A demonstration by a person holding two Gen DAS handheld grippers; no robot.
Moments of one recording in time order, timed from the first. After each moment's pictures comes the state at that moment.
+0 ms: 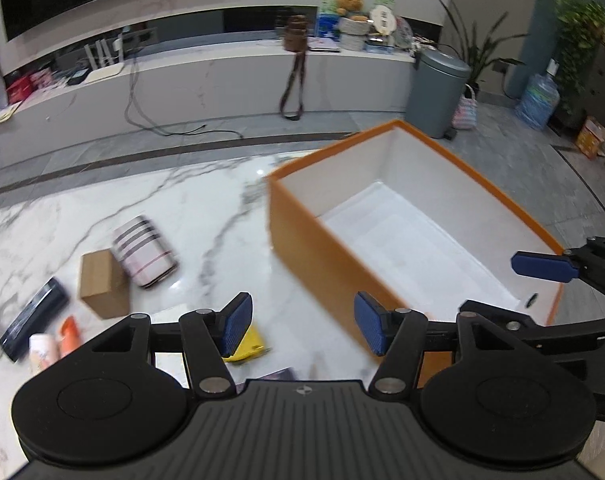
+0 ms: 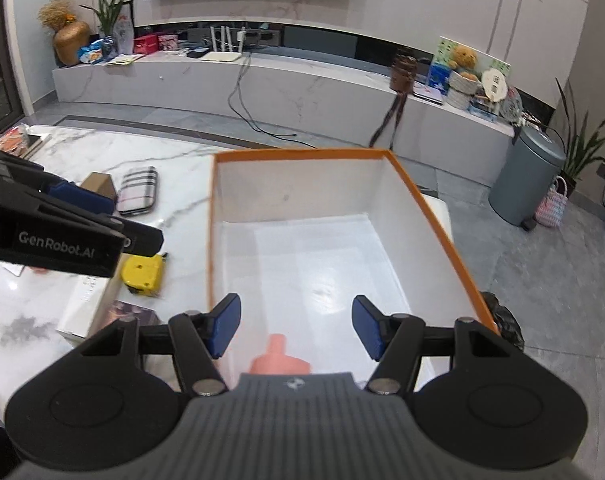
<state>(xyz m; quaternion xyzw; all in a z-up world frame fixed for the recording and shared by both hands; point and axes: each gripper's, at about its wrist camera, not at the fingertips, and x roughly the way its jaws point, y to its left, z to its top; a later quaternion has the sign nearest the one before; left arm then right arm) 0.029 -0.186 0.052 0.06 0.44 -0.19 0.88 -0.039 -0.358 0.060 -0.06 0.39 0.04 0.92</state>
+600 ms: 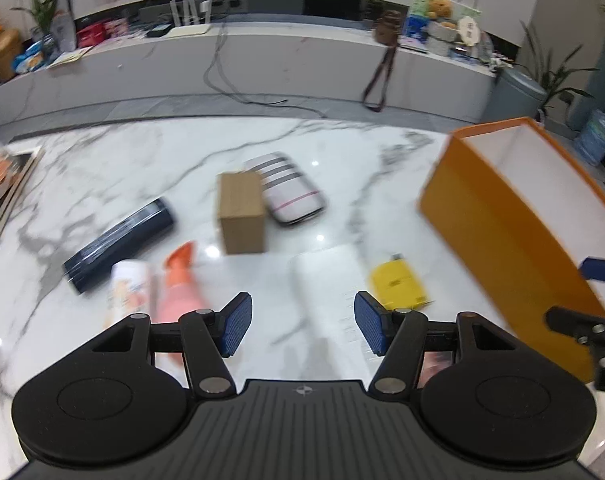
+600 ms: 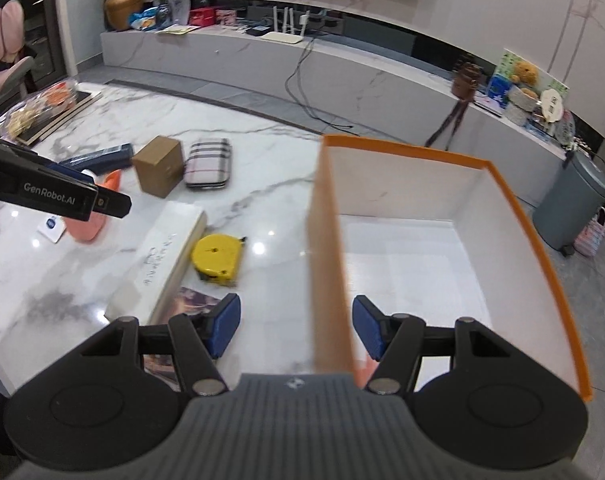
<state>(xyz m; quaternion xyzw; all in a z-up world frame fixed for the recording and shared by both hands) 0.030 -0.047 0.005 0.01 0.45 -0.10 0.89 -0.032 -0.283 0.035 -0.11 0.41 0.10 0.90</state>
